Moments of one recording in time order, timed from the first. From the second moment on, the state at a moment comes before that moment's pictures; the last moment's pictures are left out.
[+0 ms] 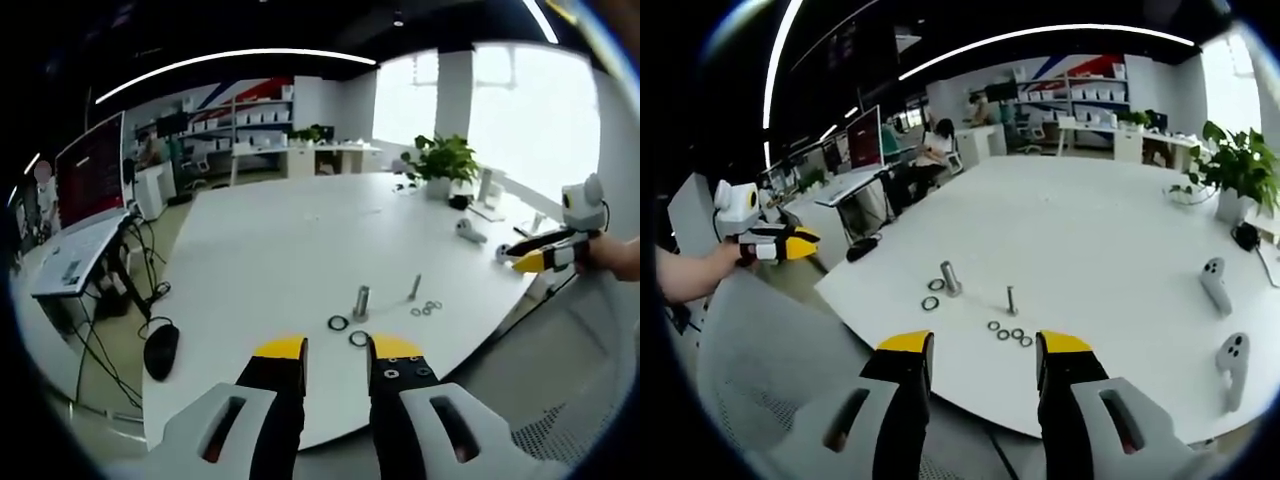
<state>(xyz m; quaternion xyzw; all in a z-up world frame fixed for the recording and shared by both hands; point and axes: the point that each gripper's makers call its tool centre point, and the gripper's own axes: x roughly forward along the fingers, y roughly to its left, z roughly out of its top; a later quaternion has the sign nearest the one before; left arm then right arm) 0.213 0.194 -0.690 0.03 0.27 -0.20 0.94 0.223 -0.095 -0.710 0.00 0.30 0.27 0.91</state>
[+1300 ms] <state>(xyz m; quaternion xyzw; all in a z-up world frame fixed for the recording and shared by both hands) 0.211 0.194 -0.694 0.03 0.28 -0.19 0.94 0.216 -0.109 -0.725 -0.02 0.34 0.24 0.91</state>
